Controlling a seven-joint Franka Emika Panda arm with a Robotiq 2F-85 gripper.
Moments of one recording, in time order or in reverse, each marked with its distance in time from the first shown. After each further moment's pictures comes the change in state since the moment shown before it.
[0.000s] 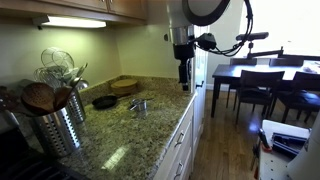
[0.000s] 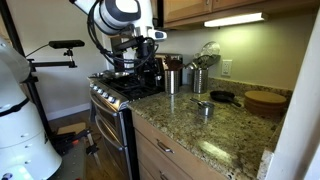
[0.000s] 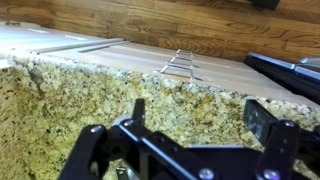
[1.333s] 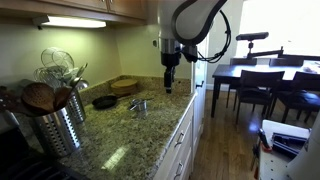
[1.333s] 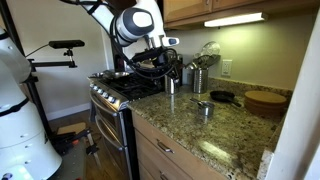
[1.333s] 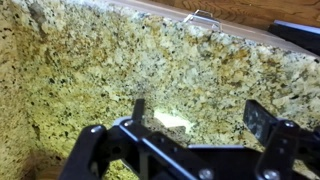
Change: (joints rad) arm -0.015 0.193 -0.014 0.076 -0.064 0.275 -0.024
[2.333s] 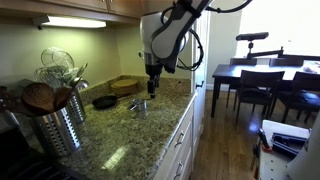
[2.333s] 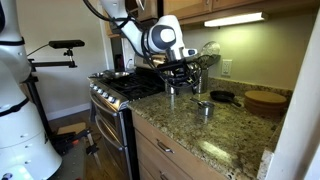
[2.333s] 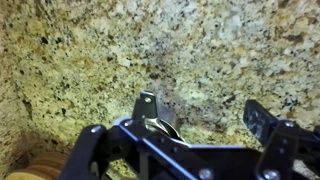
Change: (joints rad) arm -0.001 0.335 -0.017 0.282 -0.035 0.082 0.004
